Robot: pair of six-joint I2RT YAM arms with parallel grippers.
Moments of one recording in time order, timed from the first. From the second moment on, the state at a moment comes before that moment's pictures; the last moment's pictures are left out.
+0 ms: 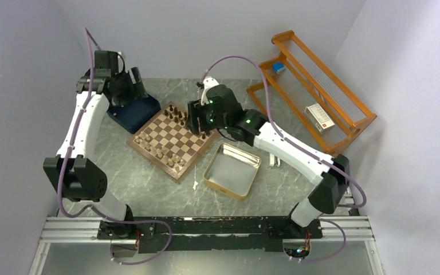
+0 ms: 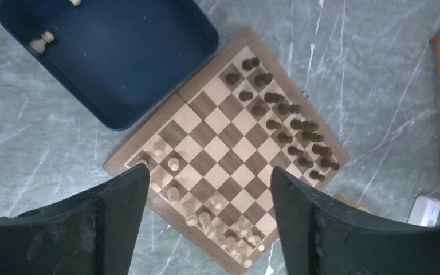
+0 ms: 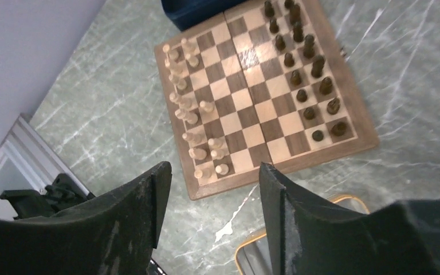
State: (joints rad) left arm -0.08 1.64 1.73 -0.90 0.02 -0.32; right arm 0.88 1.56 1.54 -0.46 0.06 0.35
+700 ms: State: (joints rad) left arm -0.08 1.25 1.26 -1.08 0.05 -0.54; right arm 0.97 2.09 1.76 -0.54 -0.13 0.34
